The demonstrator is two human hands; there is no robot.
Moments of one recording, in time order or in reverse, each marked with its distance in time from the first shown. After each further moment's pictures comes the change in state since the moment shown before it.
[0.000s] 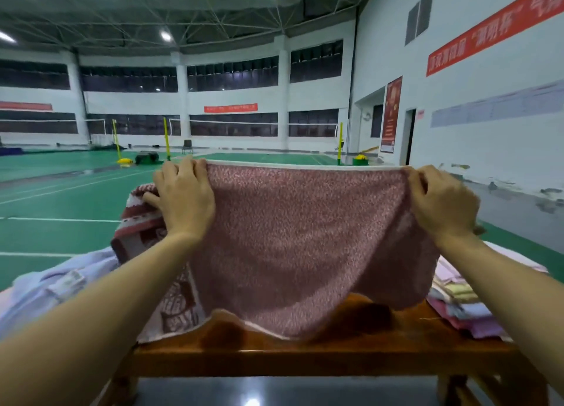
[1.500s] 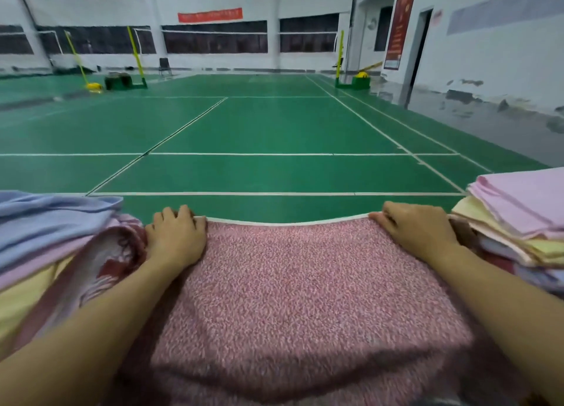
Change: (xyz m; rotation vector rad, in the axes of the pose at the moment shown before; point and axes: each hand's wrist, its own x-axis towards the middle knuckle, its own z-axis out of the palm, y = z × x) left_hand -0.099 -0.167 0.227 0.547 -0.748 0.043; right_hand -0.203 0.068 0.183 -0.084 -0.837 -0.304
